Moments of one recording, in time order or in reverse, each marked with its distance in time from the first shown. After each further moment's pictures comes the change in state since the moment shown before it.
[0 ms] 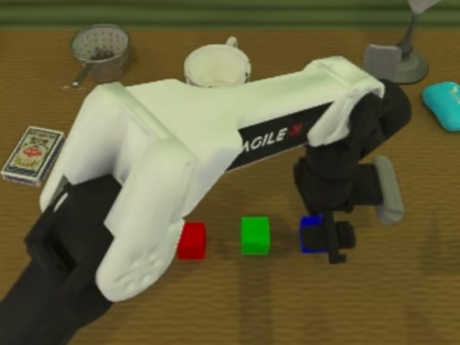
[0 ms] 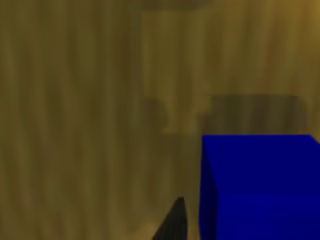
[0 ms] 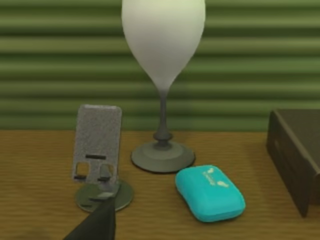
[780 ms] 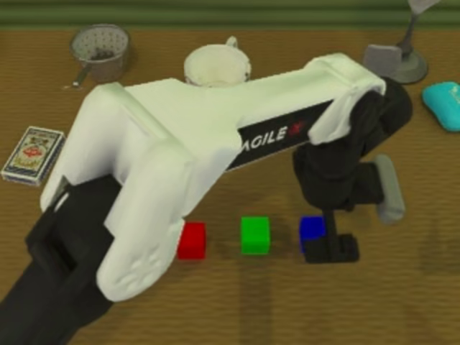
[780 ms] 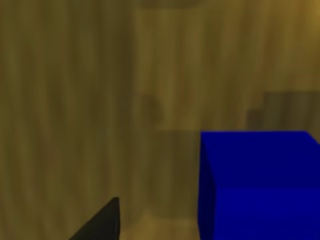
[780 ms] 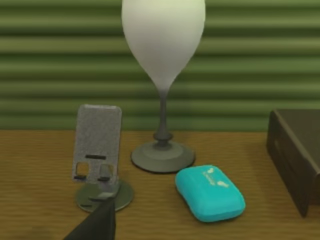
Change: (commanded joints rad) left arm 0.003 0.001 0.017 -0.017 0.000 0.000; right arm 0.000 0.000 0.000 0.000 0.000 0.000
